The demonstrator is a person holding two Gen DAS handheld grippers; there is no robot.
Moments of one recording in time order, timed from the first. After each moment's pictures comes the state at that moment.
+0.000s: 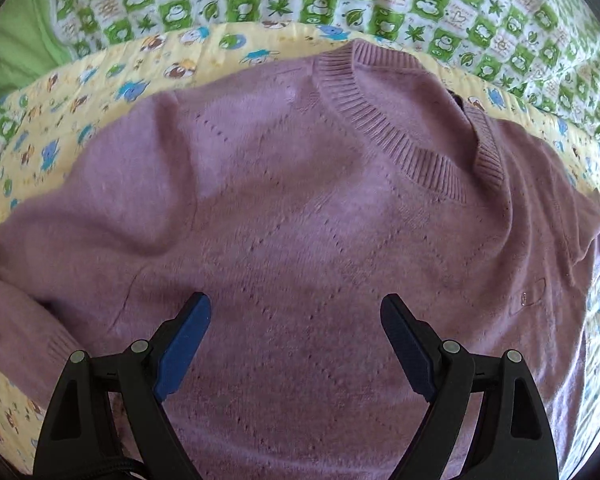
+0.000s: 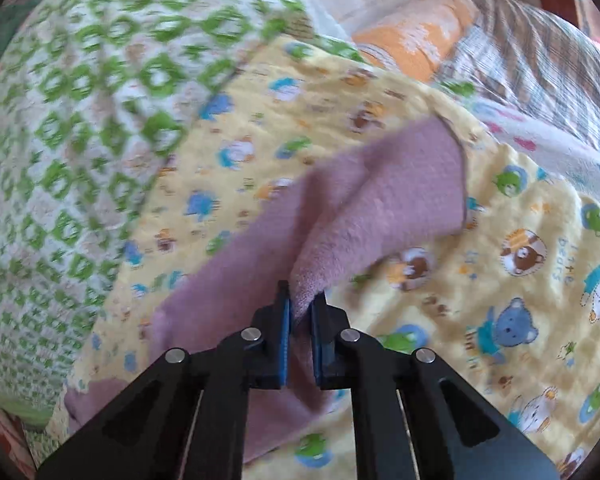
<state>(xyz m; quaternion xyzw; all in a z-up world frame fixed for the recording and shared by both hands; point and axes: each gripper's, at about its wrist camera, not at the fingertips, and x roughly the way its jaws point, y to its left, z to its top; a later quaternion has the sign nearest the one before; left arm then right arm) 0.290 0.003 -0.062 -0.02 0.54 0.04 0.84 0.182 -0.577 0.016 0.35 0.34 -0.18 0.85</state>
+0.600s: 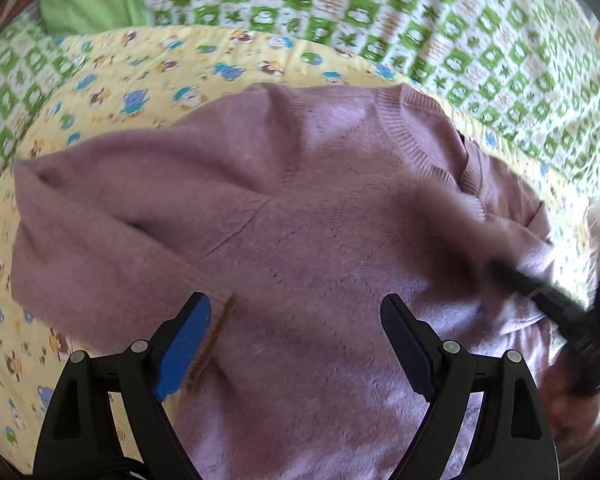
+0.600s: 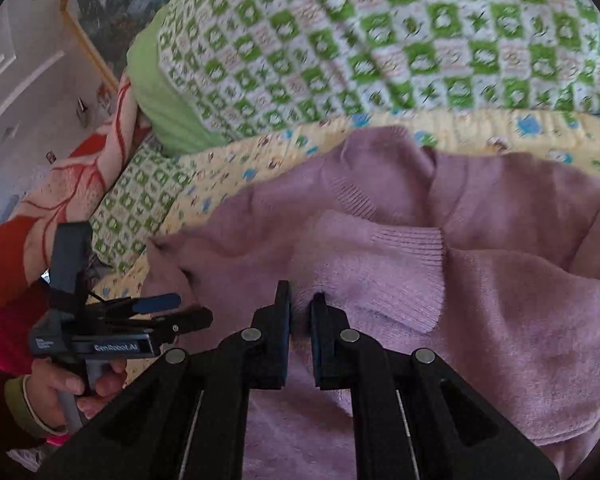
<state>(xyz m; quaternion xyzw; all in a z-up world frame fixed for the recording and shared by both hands) 0.212 0.069 -0.025 -0.12 0.53 0.04 0.84 0.210 -0.101 0.029 0.13 0.43 0.29 0.85</state>
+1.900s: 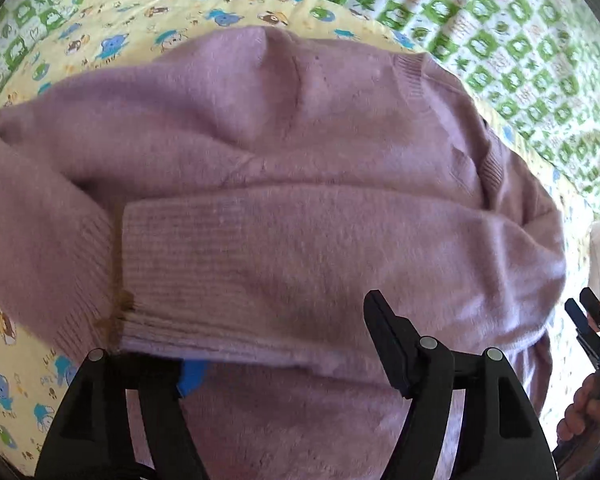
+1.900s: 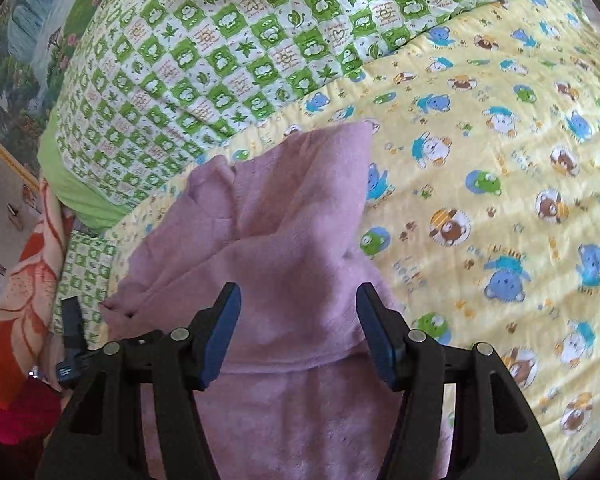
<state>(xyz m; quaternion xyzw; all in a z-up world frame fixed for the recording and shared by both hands) 0.265 0.058 -0.058 -0.17 0.55 0.04 0.81 0.167 -0.272 0.030 0.25 0.44 0.09 0.86</state>
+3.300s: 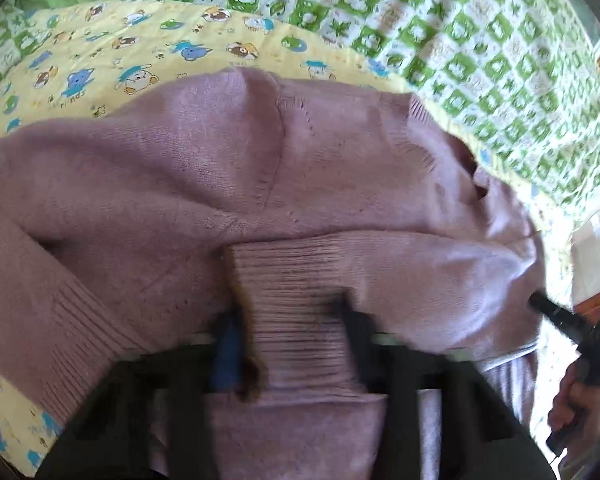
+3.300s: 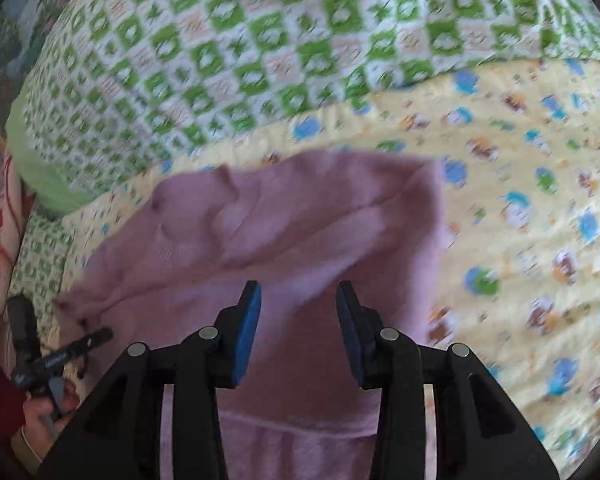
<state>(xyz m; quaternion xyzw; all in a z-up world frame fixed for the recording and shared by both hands) 0.267 0.045 -0.055 -0.17 0.51 0.00 0.84 0.224 -0.253 0.036 0.16 0.47 0.07 0.86</state>
